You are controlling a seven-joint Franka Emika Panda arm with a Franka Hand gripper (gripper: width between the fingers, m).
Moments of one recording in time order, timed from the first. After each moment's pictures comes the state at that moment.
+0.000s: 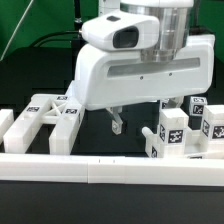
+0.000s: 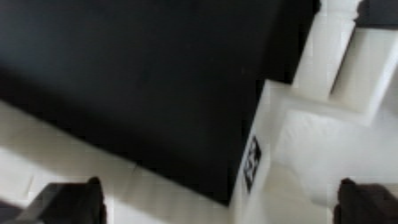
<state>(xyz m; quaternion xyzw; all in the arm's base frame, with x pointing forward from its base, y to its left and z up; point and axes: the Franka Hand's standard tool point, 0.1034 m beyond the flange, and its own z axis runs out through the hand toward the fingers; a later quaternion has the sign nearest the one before) 0.624 0.014 0.050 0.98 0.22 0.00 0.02</state>
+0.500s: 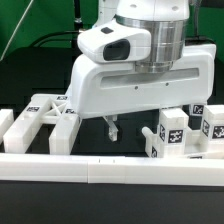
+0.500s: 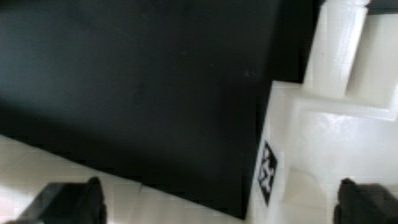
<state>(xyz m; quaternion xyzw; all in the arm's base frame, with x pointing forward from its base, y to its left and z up) 0.629 0.010 0.046 0.98 0.18 -0.01 0.01</state>
